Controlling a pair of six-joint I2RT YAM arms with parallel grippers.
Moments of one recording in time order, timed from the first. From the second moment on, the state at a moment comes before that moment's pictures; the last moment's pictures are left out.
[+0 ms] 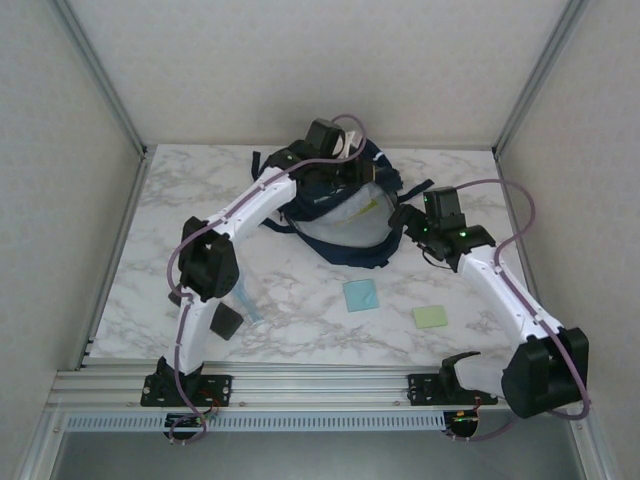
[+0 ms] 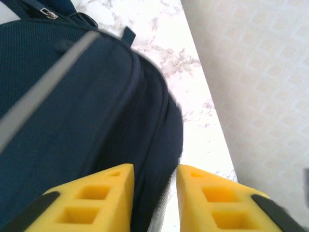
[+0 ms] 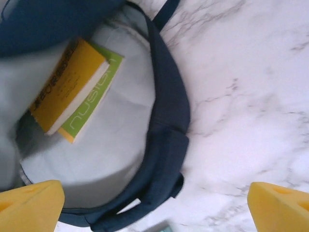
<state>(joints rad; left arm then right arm) -0.65 2.22 2.12 -0.53 0.42 -0.64 0.31 1.23 1.00 -0.63 0.06 0.74</state>
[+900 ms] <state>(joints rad) -0.27 1.96 1.22 0.06 0.20 -0.88 0.59 1.38 1.06 -0.57 -0.03 0.73</state>
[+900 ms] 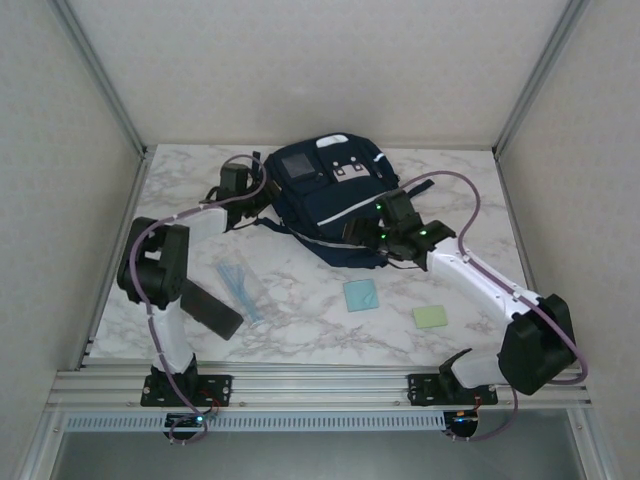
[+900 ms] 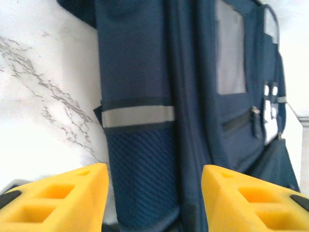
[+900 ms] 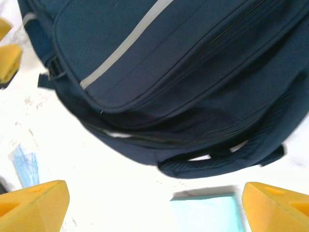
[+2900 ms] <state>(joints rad) -0.38 1.75 0.93 0.28 0.14 -1.23 0.89 2.04 1.31 0.04 0.28 0.87</state>
